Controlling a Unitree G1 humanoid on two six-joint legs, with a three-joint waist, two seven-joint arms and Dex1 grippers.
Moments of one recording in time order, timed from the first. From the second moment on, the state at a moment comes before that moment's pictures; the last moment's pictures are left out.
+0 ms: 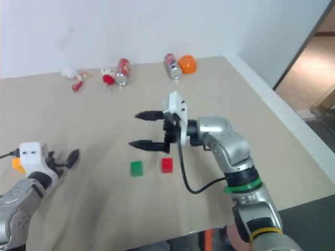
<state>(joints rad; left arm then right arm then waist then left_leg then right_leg) 0.10 0.27 0.47 -0.50 -0.47 0.71 -0.09 -0.72 -0.41 0.19 -0.12 0.50 0.48 1.09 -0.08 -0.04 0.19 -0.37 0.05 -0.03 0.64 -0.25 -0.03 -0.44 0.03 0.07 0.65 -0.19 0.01</state>
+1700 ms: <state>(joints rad) -0.08 0.22 0.57 -0.22 -0.33 0.61 0.19 -0.74 -0.40 0.19 -0.09 0.48 0.47 1.11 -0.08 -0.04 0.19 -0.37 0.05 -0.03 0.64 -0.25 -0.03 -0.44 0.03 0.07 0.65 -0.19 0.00</state>
